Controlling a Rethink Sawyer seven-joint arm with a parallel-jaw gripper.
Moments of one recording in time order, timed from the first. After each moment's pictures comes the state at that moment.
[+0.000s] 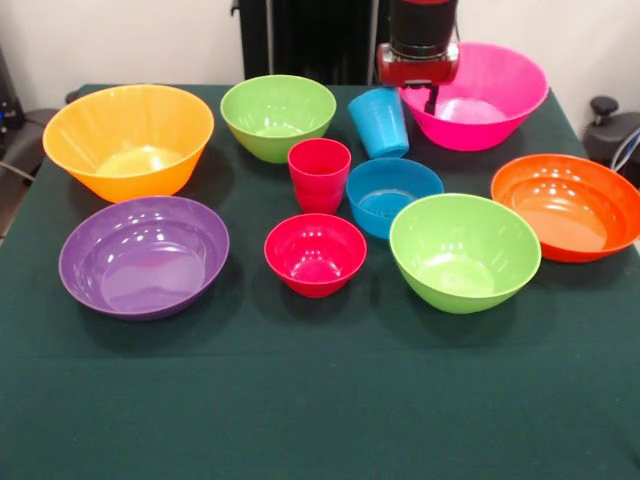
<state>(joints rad) -0.18 -0.50 0.05 2.16 -0.06 -0.08 1.66</state>
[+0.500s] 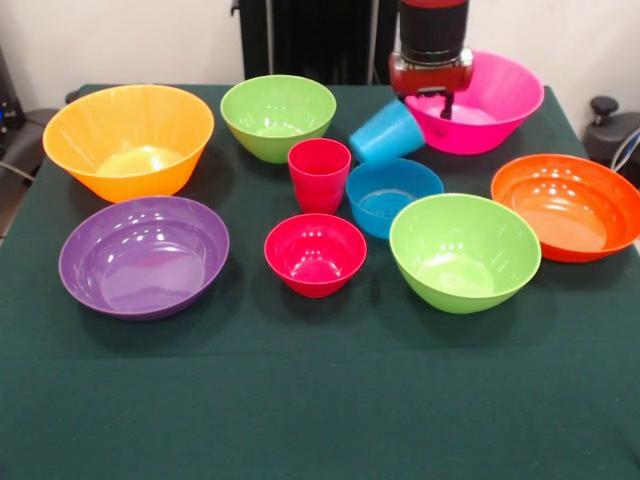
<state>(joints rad) -0.20 -0.51 0.11 2.13 -0.06 -0.07 1.67</state>
